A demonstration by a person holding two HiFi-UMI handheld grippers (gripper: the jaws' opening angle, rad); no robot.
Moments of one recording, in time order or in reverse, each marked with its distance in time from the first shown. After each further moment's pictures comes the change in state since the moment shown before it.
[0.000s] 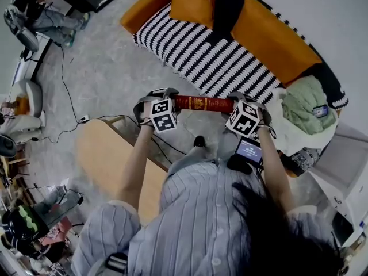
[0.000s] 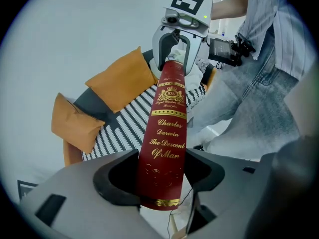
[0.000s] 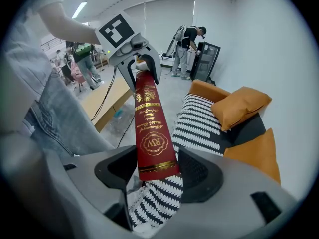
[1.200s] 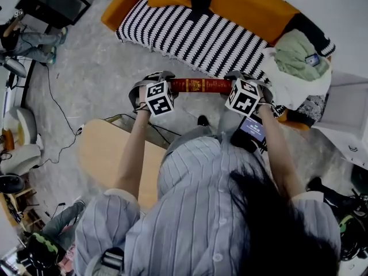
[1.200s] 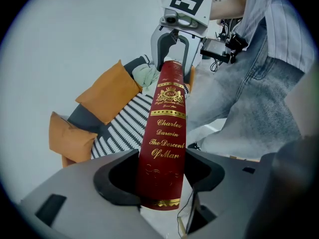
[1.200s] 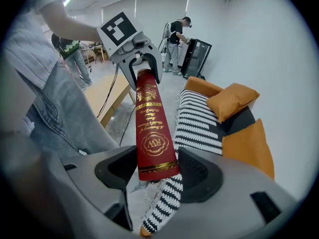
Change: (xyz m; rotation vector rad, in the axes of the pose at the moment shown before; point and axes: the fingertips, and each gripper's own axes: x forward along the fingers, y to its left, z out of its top) left arm -0.022 -0.080 -0.029 0.168 -0.088 -0.015; right arm -0.011 0.113 0.005 0.096 0.058 -0.123
